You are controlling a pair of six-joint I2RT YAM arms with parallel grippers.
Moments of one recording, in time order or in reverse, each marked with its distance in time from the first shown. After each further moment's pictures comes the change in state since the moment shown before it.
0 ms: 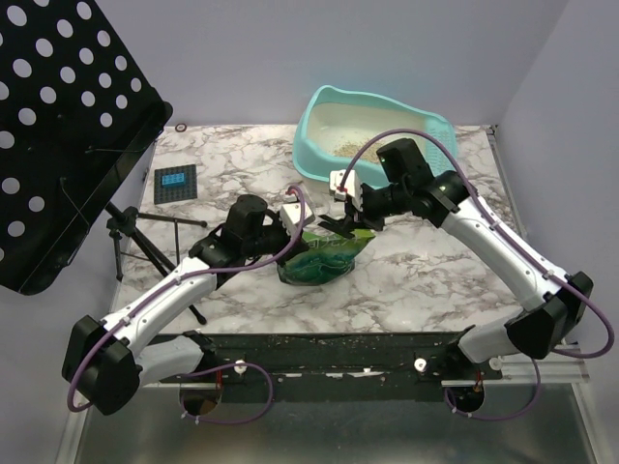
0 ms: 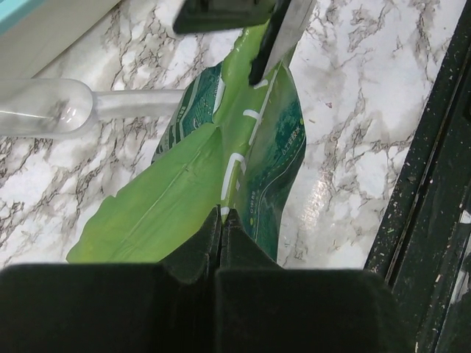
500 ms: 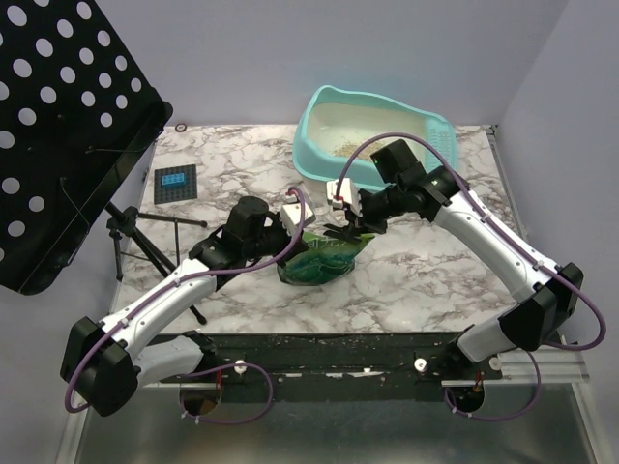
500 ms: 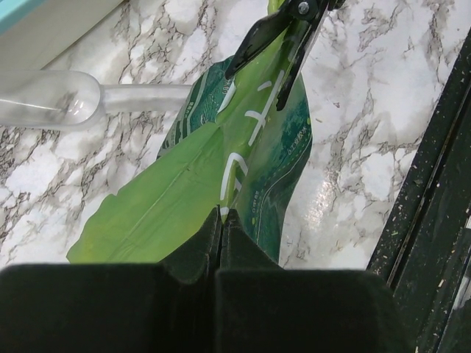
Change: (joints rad) left arm -0.016 -0.013 -0.001 -0.013 -0.060 -0.012; right arm -0.005 0.086 0.040 -0.141 -0.005 -0.147
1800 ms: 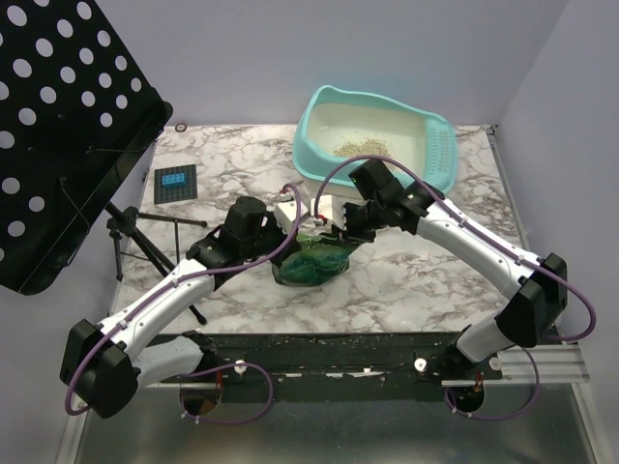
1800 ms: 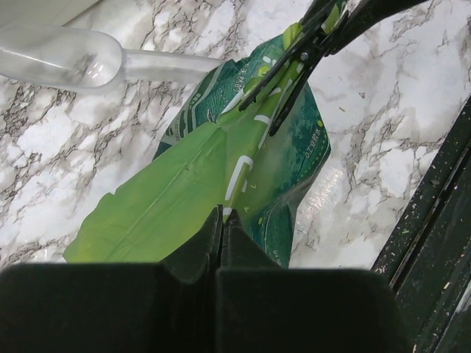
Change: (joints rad) left arm 0.011 -0.008 0.000 -0.047 -0.066 -0.039; right arm 0.103 0.042 -0.099 0.114 0.217 0.042
